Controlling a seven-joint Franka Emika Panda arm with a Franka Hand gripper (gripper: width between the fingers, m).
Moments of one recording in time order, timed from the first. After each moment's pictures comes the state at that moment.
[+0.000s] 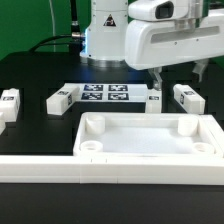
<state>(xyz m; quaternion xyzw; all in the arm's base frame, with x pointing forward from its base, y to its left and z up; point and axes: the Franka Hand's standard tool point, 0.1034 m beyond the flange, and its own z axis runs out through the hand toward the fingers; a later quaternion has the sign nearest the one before) 0.476 0.111 0.066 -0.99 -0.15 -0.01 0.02</state>
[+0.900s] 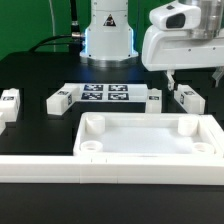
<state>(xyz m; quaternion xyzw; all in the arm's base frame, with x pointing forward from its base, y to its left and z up) 0.443 0.141 0.051 -0.99 -0.06 0.10 0.00</state>
